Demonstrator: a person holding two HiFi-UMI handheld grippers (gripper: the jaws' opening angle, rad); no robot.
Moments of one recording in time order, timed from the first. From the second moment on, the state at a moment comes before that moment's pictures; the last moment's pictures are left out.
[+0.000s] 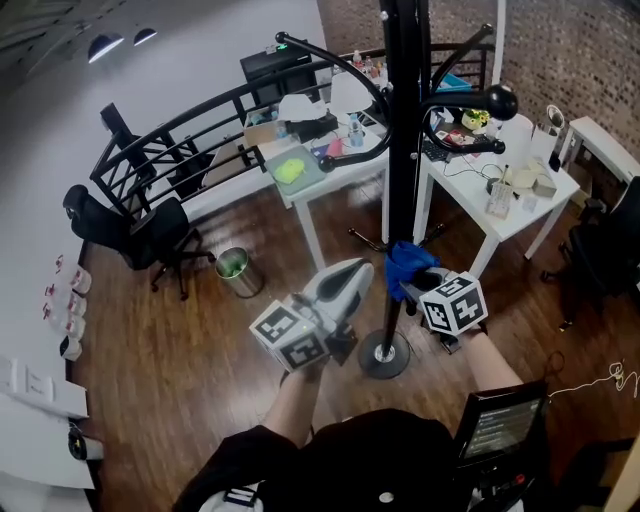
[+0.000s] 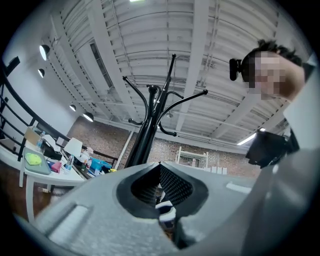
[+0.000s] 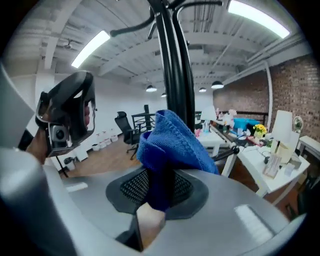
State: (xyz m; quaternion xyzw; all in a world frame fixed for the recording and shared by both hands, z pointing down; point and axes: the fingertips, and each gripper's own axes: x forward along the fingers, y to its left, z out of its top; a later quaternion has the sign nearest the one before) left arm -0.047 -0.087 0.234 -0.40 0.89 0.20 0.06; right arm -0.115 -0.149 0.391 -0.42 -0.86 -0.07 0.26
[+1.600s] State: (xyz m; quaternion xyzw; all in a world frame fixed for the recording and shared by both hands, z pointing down) left arm -0.028 -0.082 0.213 -0.39 0.90 0.17 0.08; right arm -0.009 -0.165 -0.020 -0.49 -0.82 0.04 -0.29
